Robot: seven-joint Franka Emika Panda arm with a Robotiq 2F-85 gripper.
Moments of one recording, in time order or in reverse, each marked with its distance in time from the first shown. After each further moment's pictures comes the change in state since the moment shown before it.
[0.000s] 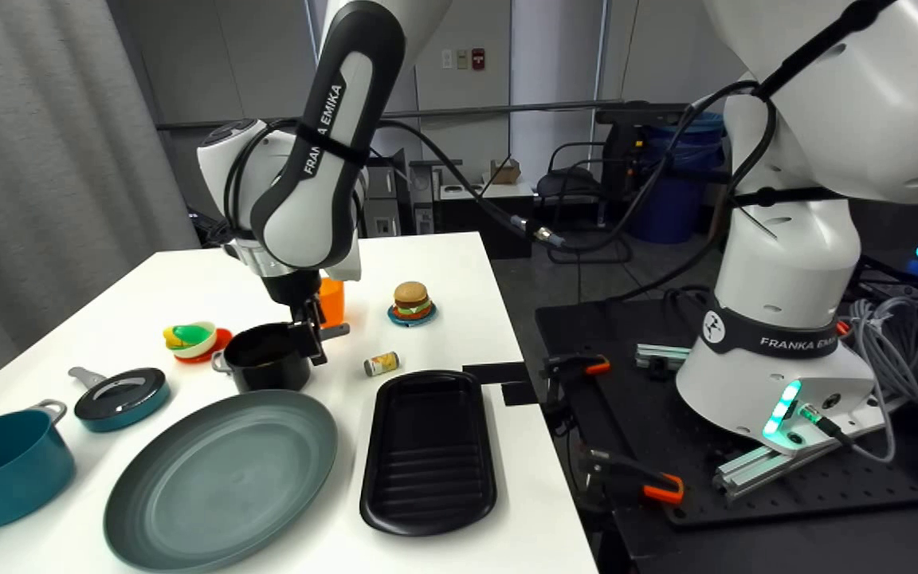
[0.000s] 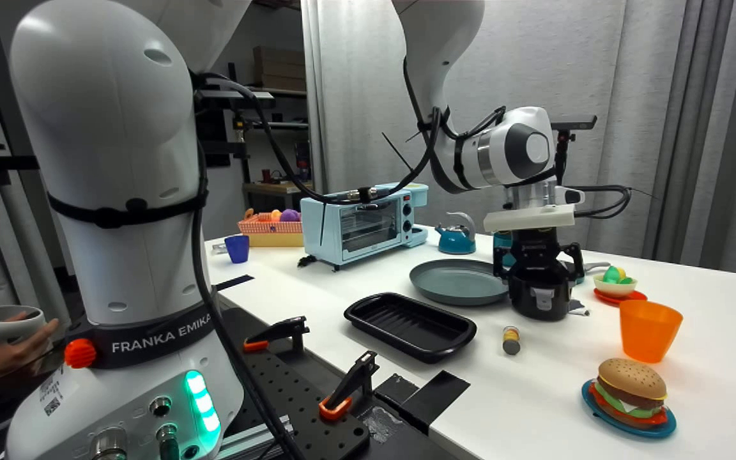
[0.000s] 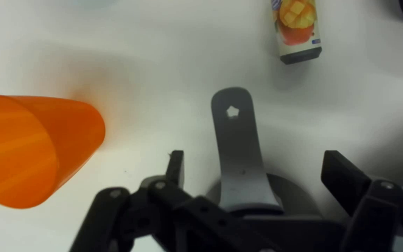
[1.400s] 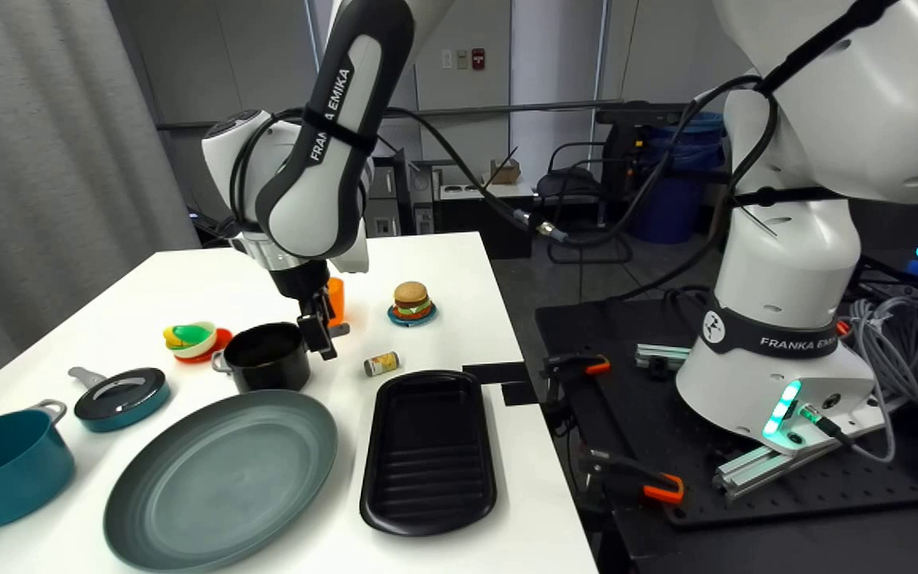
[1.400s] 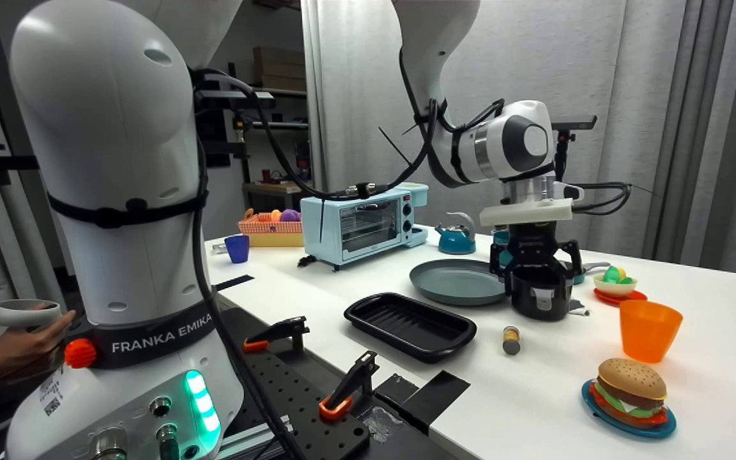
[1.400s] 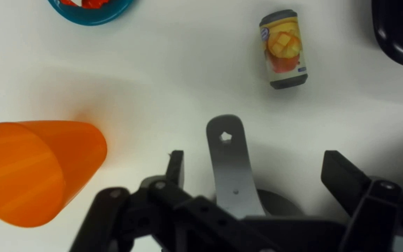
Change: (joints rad) arm 0.000 -0.042 -0.003 -0.040 0.000 -0.036 0.001
